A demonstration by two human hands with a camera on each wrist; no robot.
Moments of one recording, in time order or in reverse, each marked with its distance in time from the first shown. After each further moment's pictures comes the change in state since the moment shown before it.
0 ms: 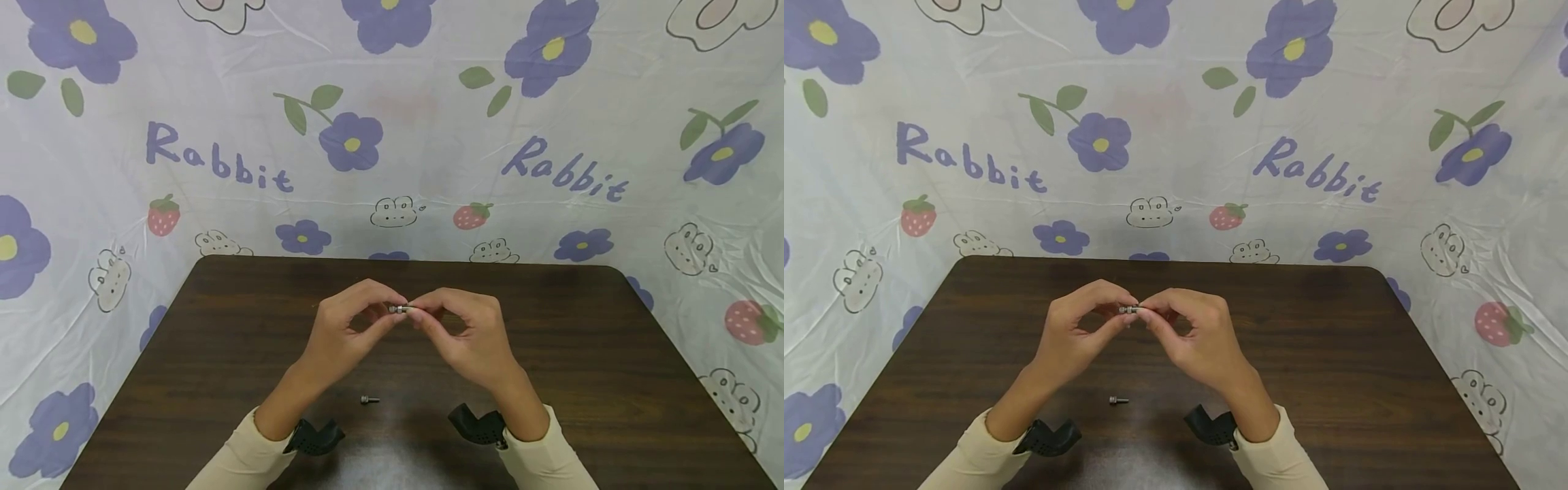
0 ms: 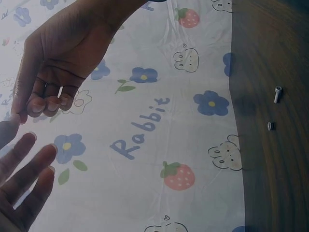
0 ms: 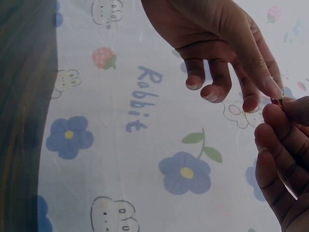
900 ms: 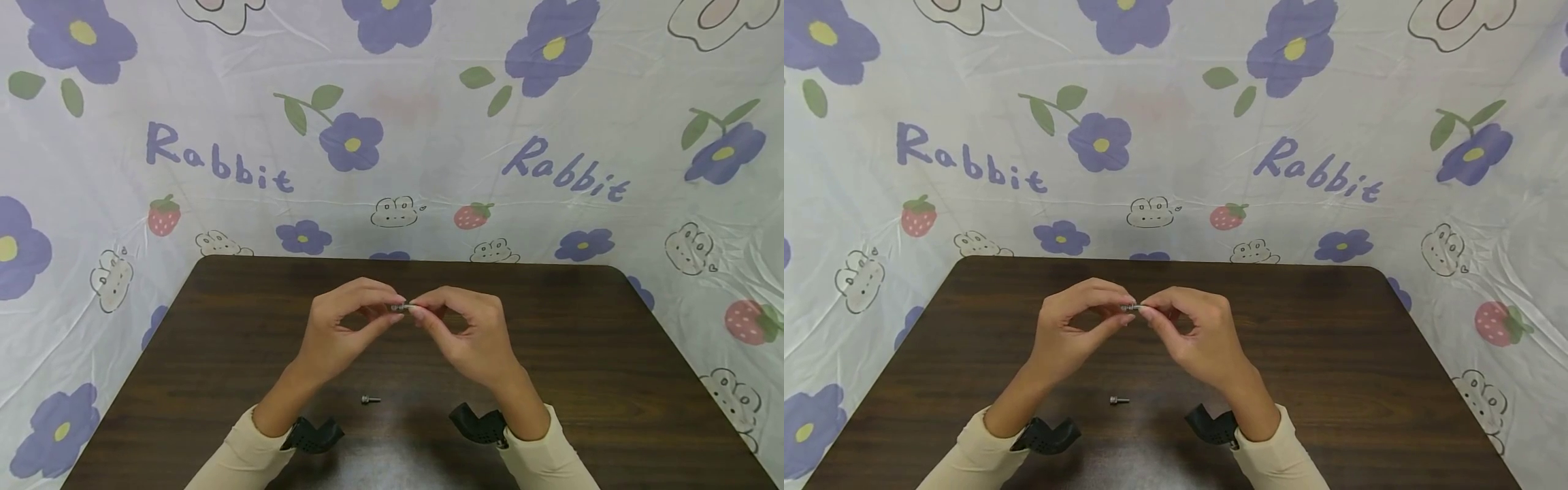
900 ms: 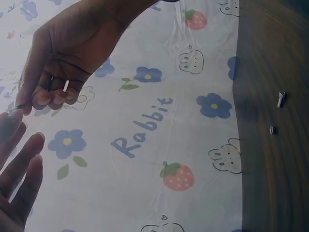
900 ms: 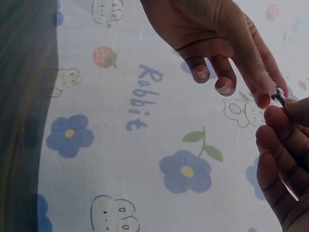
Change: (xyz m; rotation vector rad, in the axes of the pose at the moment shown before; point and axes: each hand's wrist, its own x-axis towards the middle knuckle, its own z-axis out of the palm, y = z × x) left_hand 0.003 -0.001 -0.005 -0.118 0.052 0.039; right_hand 0.001 -0.001 -0.001 0.000 0.004 0.017
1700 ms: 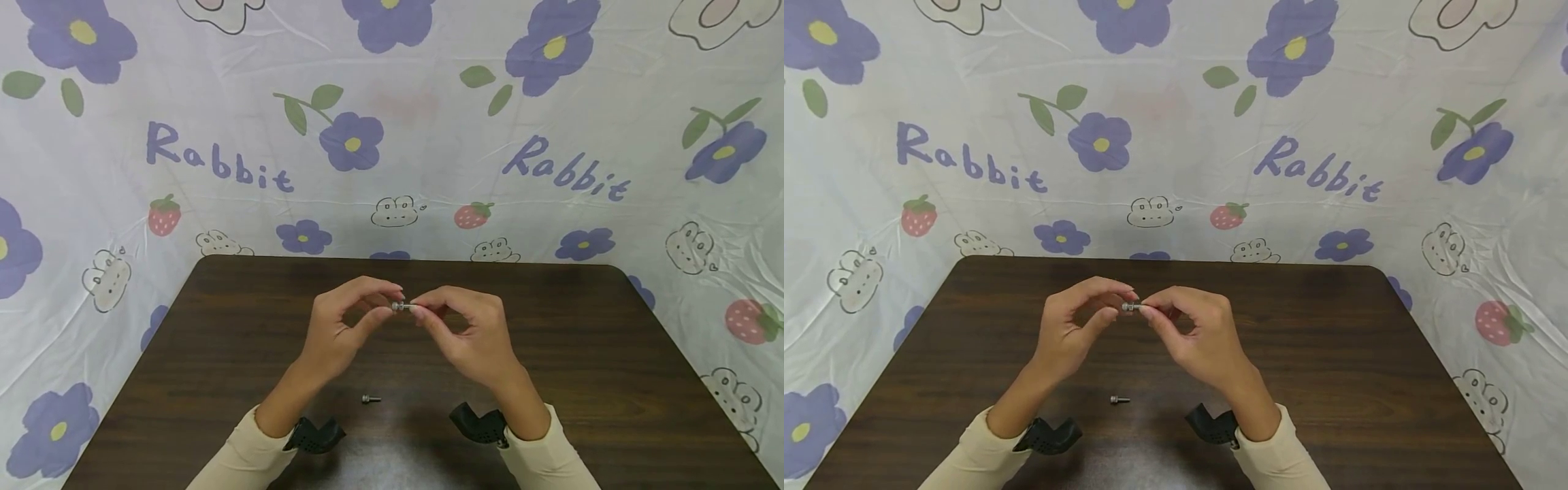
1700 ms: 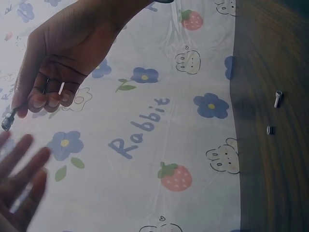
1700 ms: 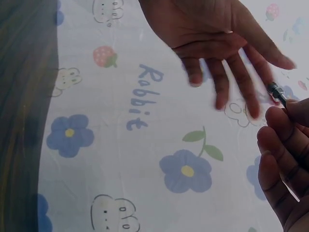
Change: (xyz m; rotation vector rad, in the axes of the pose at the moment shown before) left_hand -0.003 -0.002 0.001 0.039 0.017 -0.099; right_hand 0.001 0.000 0.001 -0.003 0.018 -0.012
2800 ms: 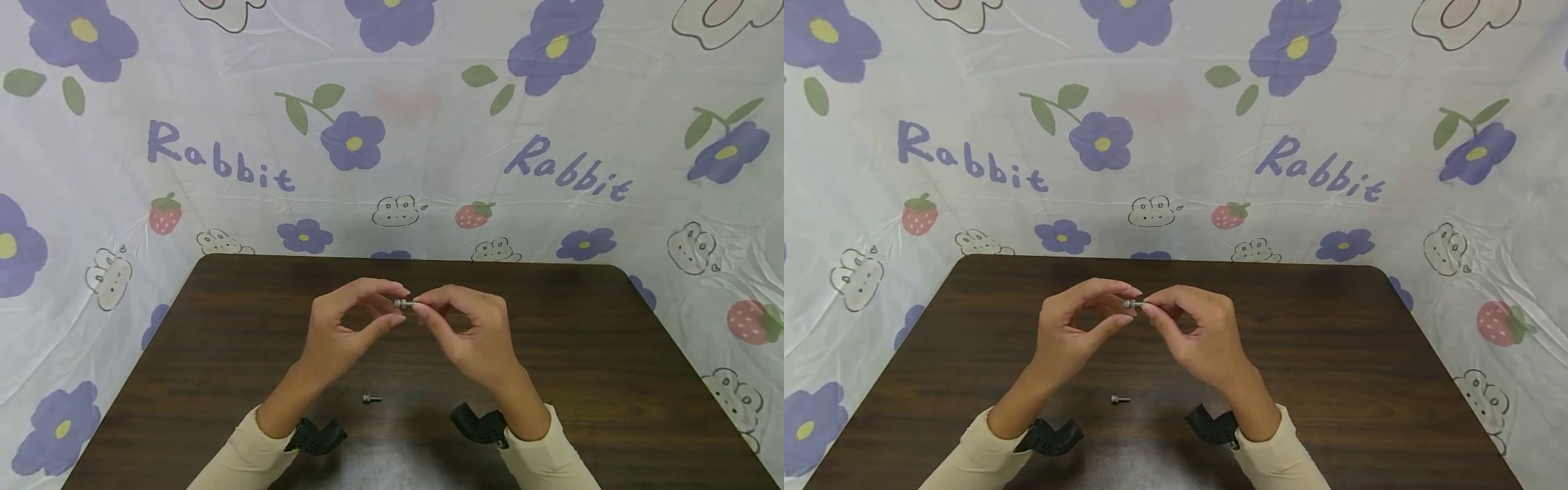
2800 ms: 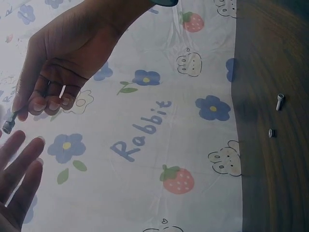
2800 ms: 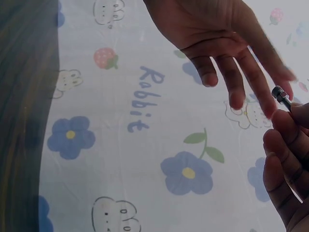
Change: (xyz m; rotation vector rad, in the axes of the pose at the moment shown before) left_hand 0.000 0.005 0.001 -0.040 0.005 0.030; right_hand 0.001 0.000 0.003 0.013 0.044 -0.041
